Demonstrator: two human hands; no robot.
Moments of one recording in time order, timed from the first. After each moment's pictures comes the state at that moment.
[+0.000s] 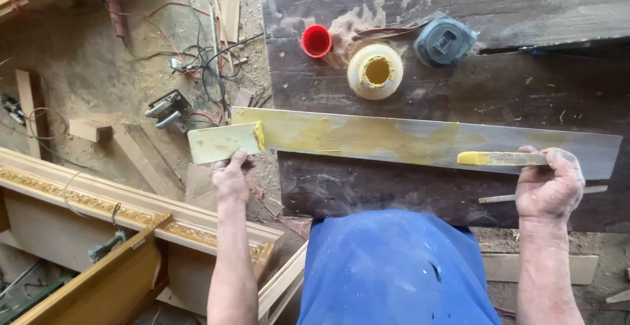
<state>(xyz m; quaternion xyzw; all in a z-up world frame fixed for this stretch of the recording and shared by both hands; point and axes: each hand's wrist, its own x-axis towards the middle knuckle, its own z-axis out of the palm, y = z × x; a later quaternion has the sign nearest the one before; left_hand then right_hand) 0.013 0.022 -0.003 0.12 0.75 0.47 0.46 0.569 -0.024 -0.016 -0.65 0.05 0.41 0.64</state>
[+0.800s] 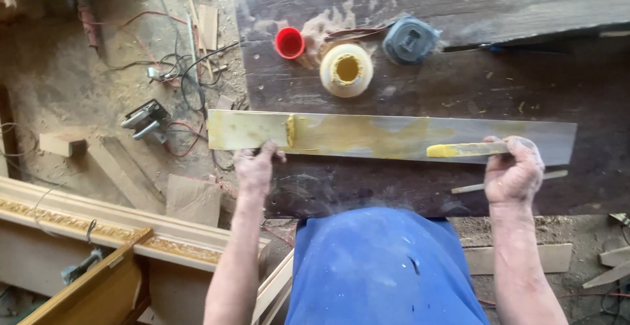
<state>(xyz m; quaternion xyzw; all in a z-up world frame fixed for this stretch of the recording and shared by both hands) 0.113 0.045 0.014 0.23 0.75 0.29 0.55 0.565 -0.019 -0.009 -0.64 0.04 0.41 0.65</state>
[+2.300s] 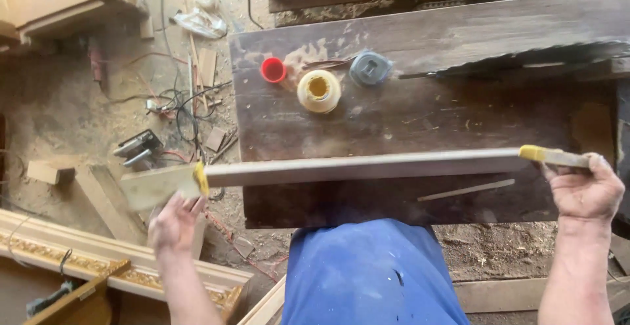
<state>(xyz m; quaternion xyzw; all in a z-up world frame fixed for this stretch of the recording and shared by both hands) 0.013 -0.029 0.099 0.13 0.62 0.55 0.54 0.790 -0.085 -0.004 -0.54 -0.02 0.50 0.68</state>
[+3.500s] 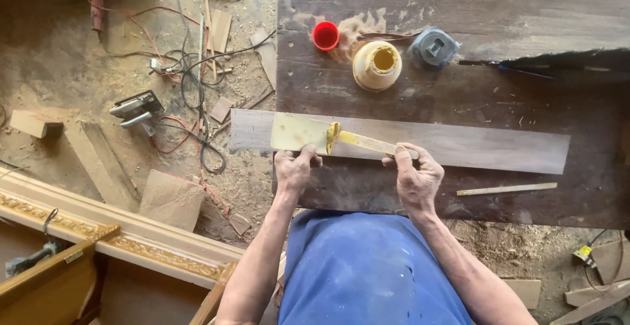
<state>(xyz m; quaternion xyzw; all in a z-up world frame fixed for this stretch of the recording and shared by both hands) 0.146 -0.008 0.016 0.23 0.73 0.41 0.50 0.355 -0.026 0.051 -0.69 -0.32 0.41 0.51</state>
